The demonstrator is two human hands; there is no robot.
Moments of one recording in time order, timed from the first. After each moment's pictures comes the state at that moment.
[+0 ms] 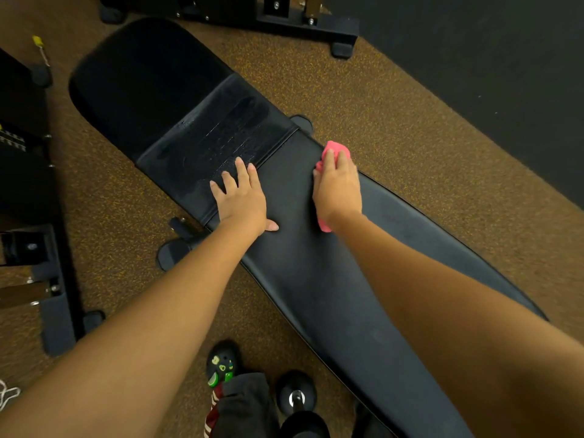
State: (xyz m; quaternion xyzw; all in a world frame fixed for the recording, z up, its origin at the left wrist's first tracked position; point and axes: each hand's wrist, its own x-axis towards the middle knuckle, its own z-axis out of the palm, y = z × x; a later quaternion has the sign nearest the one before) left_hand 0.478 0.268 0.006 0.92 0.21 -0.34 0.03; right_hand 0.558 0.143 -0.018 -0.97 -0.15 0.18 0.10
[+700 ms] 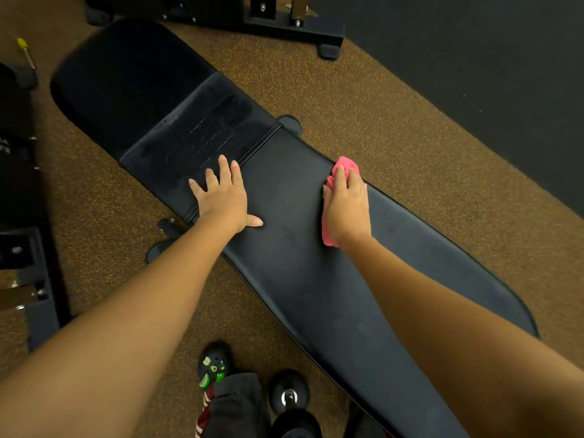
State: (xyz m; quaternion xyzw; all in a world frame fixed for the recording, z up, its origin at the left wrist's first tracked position) left_hand 0.475 0.269 0.006 0.92 0.21 -0.33 0.04; right_hand 0.536 0.088 -0.022 -0.97 -0.11 0.14 0.14
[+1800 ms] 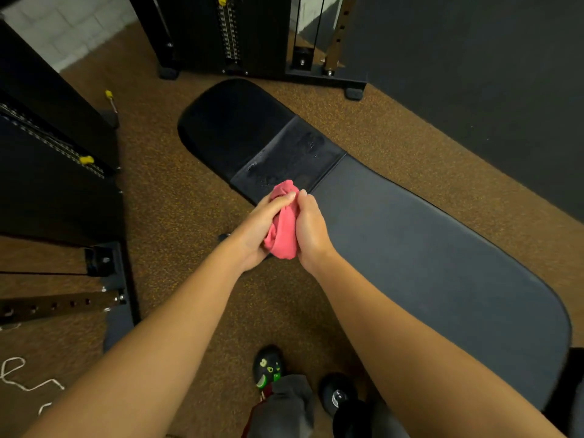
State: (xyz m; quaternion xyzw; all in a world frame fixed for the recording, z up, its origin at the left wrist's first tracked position) left_hand 0.364 0.354 0.116 0.47 0.33 -0.18 0.80; right_hand 0.396 0.275 0.083 -0.70 0.15 0.32 0.62
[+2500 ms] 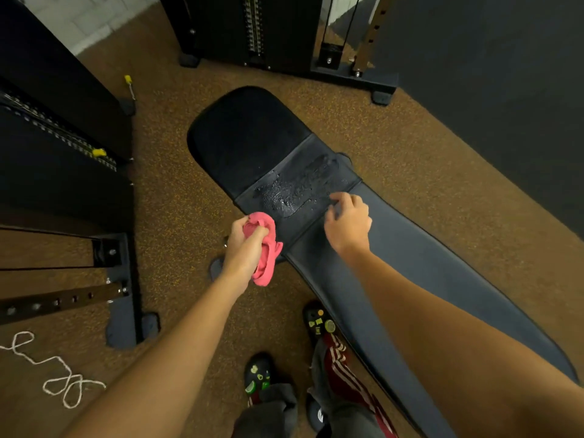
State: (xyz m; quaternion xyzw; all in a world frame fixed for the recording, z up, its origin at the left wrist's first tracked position) left_hand 0.387 0.374 0.083 0.57 0.53 -0.07 0.63; right_hand 0.500 0.243 0.062 -0.94 -0.06 0.21 0.27
